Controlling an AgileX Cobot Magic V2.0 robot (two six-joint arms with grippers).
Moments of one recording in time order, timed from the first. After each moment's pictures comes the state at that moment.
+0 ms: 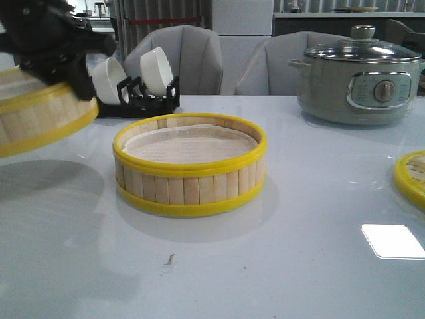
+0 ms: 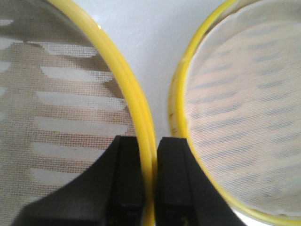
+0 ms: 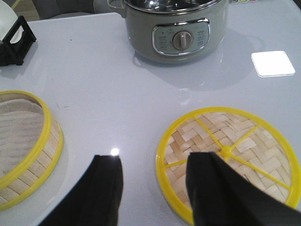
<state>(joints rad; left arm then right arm) -0.34 1.78 -1.48 -0.03 0.77 -0.07 -0.02 0.77 -0.70 0.04 0.43 0.15</state>
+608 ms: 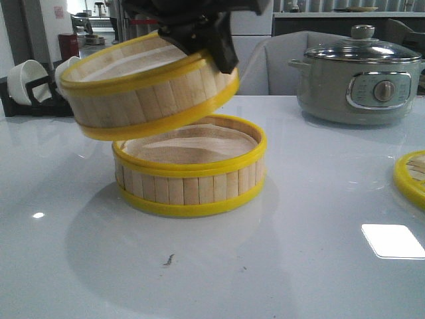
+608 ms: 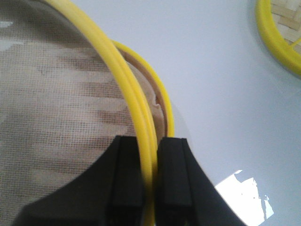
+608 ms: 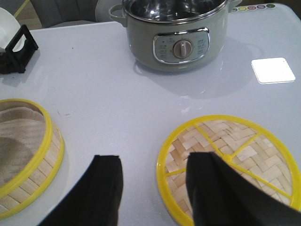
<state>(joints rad) -0.72 1.83 -1.60 -0.03 0.74 -0.07 -0.02 0.77 -0.70 0.04 0.40 0.15</state>
